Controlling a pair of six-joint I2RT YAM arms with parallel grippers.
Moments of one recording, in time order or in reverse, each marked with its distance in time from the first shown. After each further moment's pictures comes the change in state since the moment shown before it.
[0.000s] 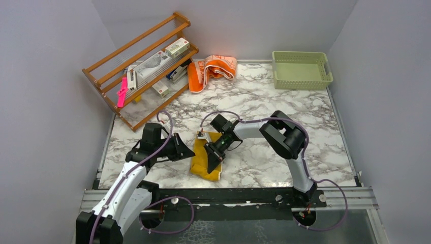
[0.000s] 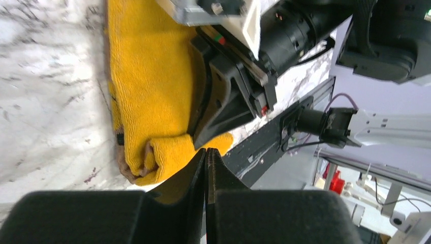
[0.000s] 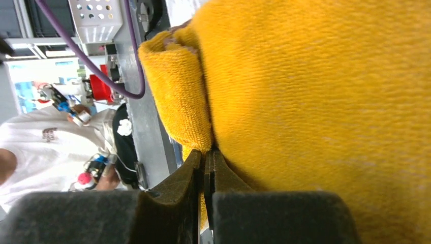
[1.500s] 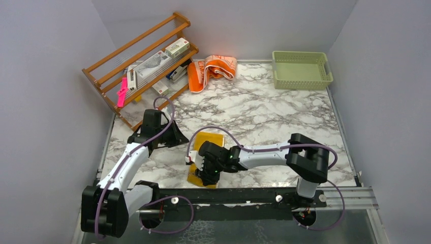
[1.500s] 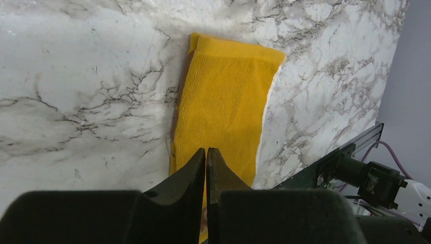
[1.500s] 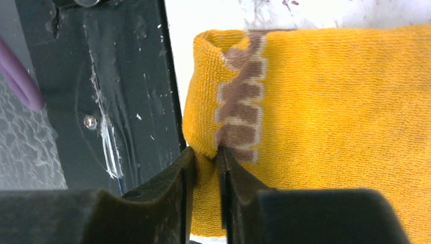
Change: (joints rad) left arm 0.050 0.267 0.166 0.023 -0.174 0.141; right arm 0.393 -0.332 -0.212 0.180 0.743 -0.112
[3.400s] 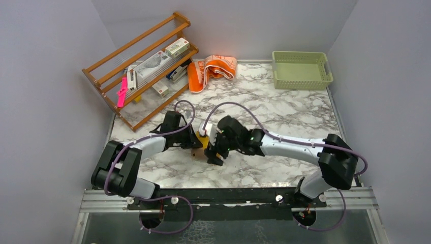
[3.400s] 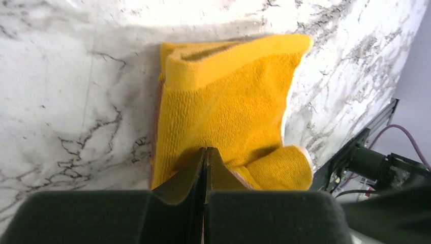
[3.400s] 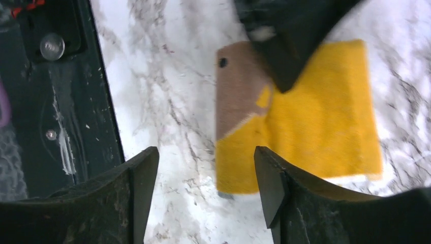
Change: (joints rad) left arm -0.169 0.351 -0.076 0.396 0.029 -0.090; right arm -0.273 -0.230 0.012 -0.042 0.004 -0.105
